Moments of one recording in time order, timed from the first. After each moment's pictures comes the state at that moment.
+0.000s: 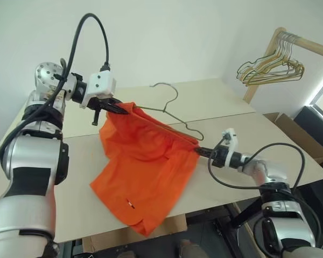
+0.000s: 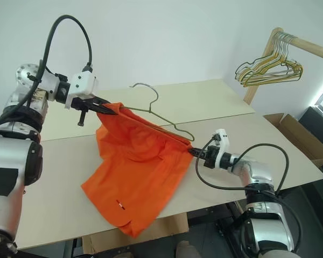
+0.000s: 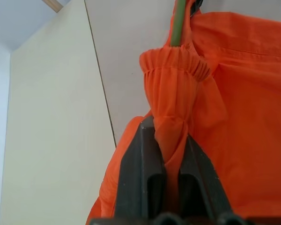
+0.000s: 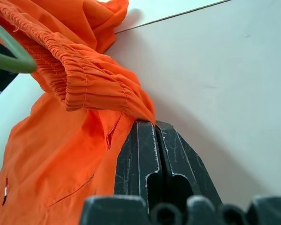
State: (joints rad) left arm -1.39 0.65 -0.18 1.29 0.08 -0.51 -1.61; right arm -0.59 -0.48 -0.11 0.50 0.46 0.71 0.95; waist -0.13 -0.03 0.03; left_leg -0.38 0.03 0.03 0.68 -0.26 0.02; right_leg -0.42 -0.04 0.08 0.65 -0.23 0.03
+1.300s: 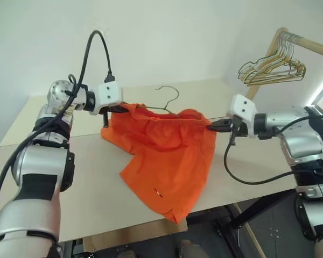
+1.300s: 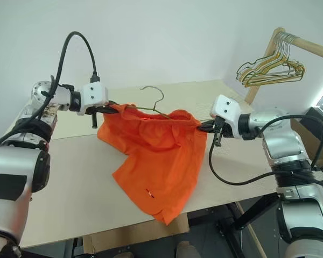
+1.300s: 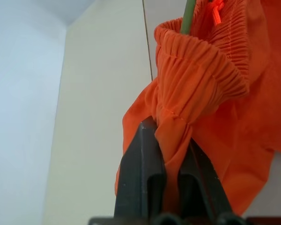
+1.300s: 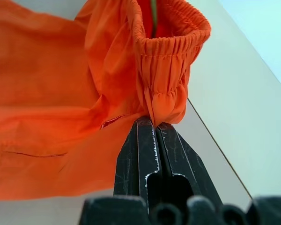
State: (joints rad) left arm -1.29 0.60 -0.12 1.28 0.19 -0.56 -1.23; right arm -0.77 -0.78 0.16 0.23 0.10 0.21 1.17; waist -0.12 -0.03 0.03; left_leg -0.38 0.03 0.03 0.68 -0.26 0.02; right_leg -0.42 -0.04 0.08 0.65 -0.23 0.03
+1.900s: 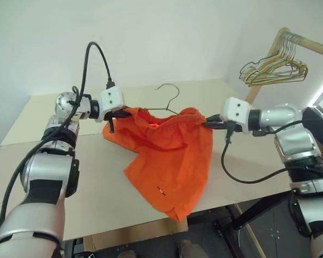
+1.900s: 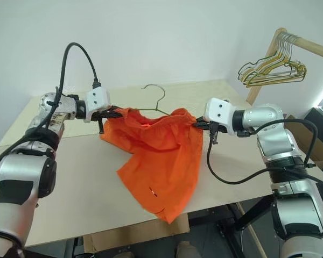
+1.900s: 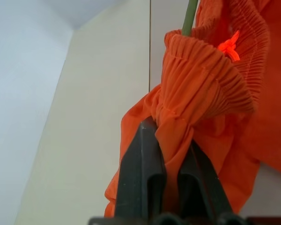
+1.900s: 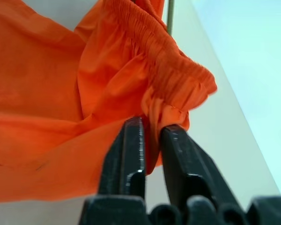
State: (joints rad) left arm -1.22 0.56 -0.07 1.26 0.13 -0.54 -1.22; right arm -0.82 -0.75 0.17 0.30 0.05 -0.04 1.16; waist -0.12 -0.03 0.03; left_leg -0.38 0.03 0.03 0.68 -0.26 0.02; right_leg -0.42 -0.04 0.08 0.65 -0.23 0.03
